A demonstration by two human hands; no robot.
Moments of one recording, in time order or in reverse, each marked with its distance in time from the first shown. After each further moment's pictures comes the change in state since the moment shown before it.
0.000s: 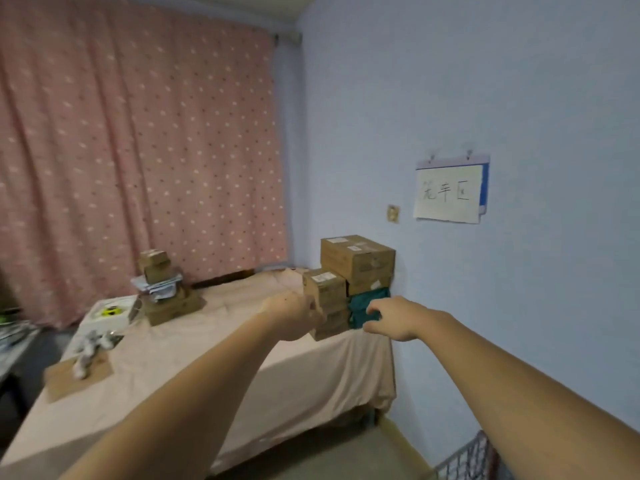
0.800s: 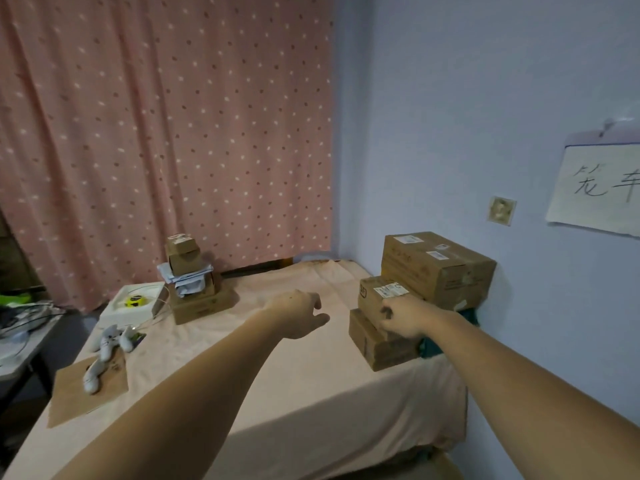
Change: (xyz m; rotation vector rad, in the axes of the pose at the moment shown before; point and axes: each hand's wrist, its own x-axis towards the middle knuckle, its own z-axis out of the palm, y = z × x) left_hand 0.244 -0.260 0.057 0.032 -0.142 -0.148; right_hand 0.383 -0.077 0.038 -0.013 -0.117 -0.055
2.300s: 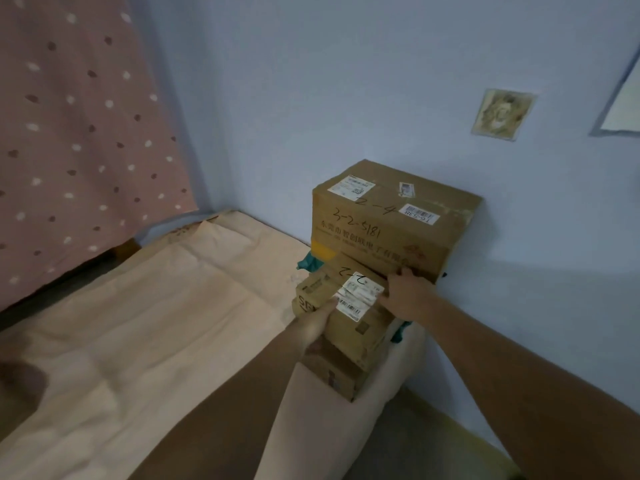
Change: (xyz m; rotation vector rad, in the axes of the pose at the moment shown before) left_hand 0.476 0.042 0.219 -1.116 -0.812 -0.227; right_hand 0.361 0.186 0.059 -0.100 0.010 0.714
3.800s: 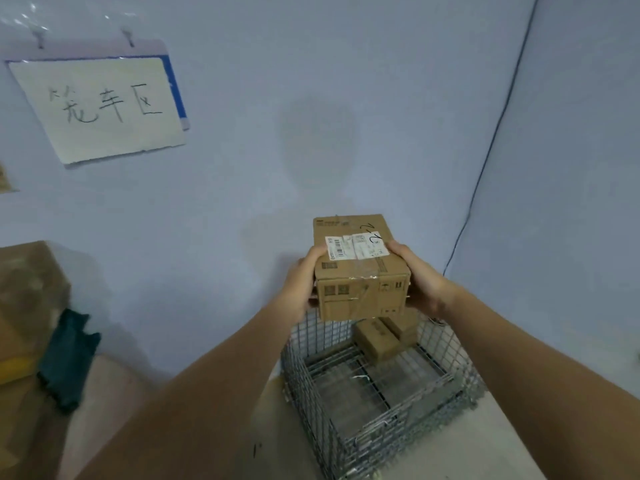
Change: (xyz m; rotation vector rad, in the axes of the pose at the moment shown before) left_hand -0.390 -0.069 0.481 0.287 -1.016 0.506; right_hand -0.670 0.325 0.074 1.685 0.720 0.856
